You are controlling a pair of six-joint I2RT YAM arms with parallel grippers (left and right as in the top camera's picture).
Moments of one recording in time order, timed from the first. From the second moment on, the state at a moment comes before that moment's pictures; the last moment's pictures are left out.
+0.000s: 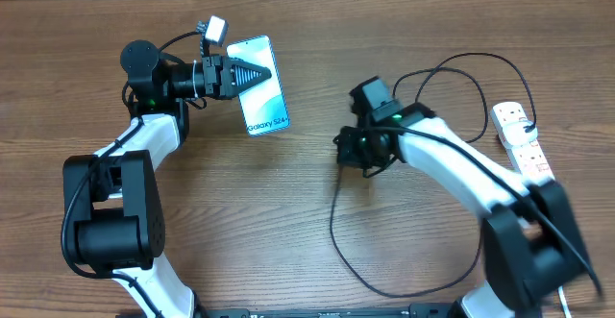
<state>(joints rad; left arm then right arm) 0.06 1.94 1.09 0.99 1.56 -1.31 0.47 1.73 1.18 -0.68 -0.37 0.53</state>
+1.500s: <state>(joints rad) 0.04 1.94 1.09 1.19 1.56 -1.47 0.57 1.62 1.23 -0.43 -0.80 0.35</state>
